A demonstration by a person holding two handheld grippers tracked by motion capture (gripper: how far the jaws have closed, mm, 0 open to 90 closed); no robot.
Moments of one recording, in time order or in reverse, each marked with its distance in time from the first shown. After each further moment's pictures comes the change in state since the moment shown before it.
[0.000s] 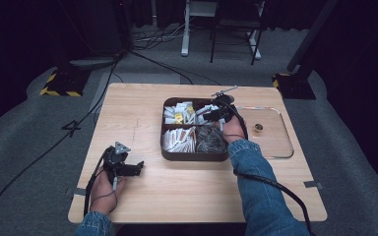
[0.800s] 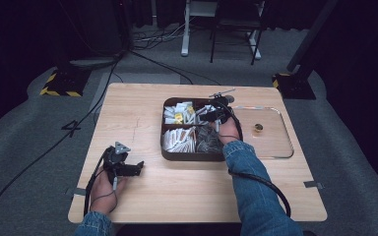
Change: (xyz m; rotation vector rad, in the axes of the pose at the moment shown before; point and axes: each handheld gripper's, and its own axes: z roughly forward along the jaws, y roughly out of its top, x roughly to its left) left arm 0.000 0.000 0.000 0.000 0.000 0.000; right arm 0.004 -0.002 0.013 -0.018 0.035 0.064
